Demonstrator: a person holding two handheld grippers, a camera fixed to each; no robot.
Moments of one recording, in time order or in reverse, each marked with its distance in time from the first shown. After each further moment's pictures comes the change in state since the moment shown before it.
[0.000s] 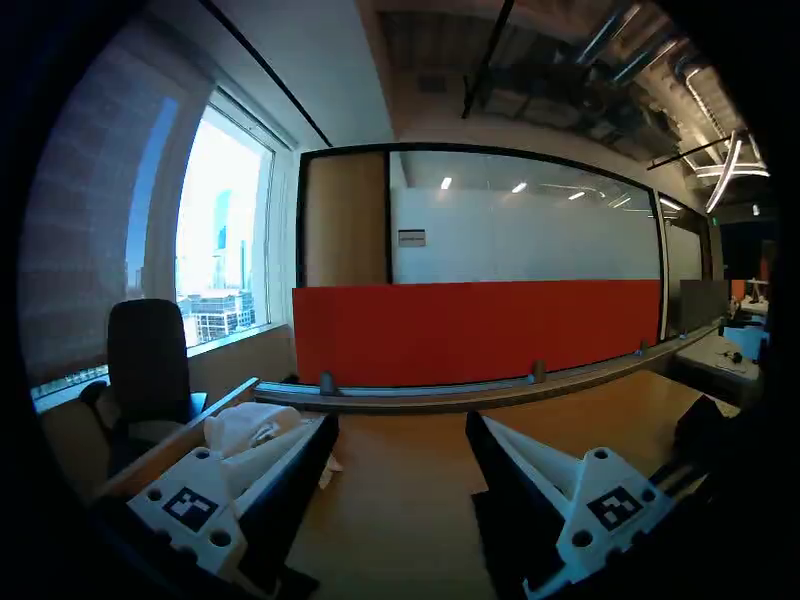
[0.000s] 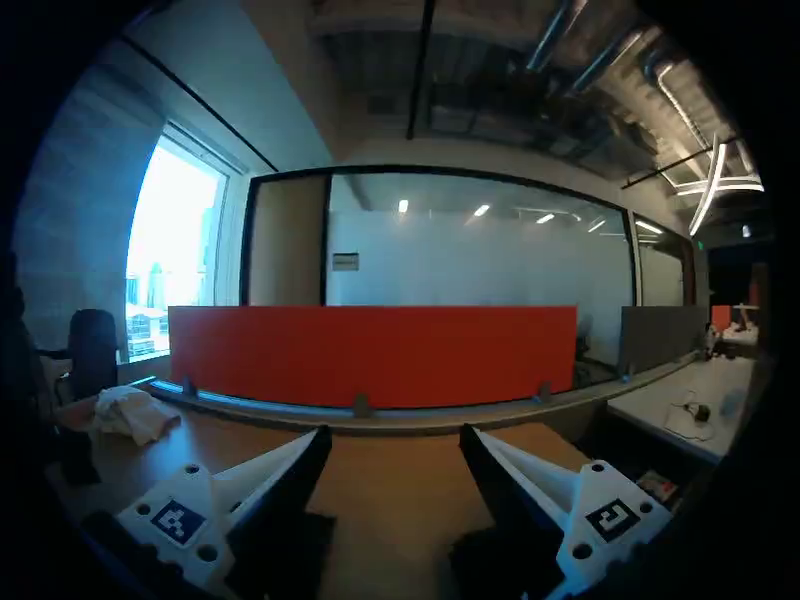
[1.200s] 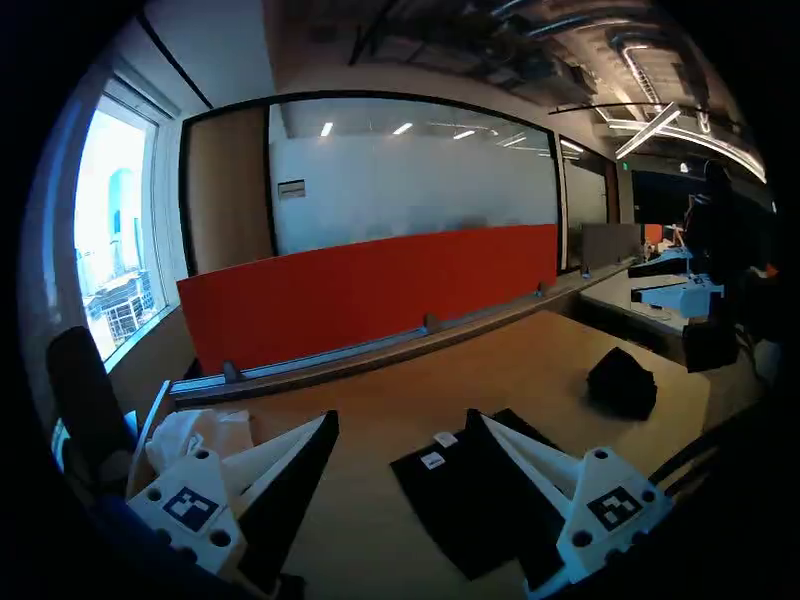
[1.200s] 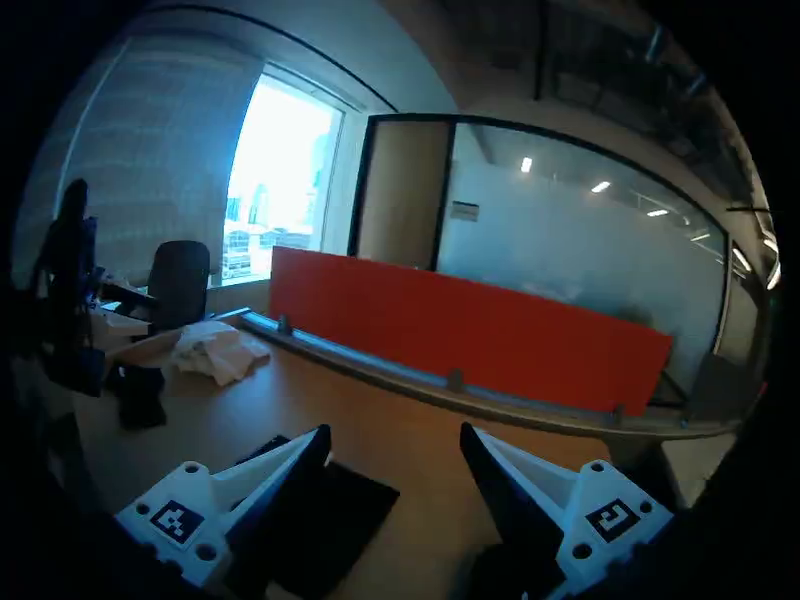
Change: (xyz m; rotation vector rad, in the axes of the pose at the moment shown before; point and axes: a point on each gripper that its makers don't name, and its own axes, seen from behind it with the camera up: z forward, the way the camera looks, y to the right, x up) left arm 0.023 0.076 -0.009 -0.415 -0.227 0.134; right arm 0.030 -0.082 -0.012 0.409 -0.247 -0.197
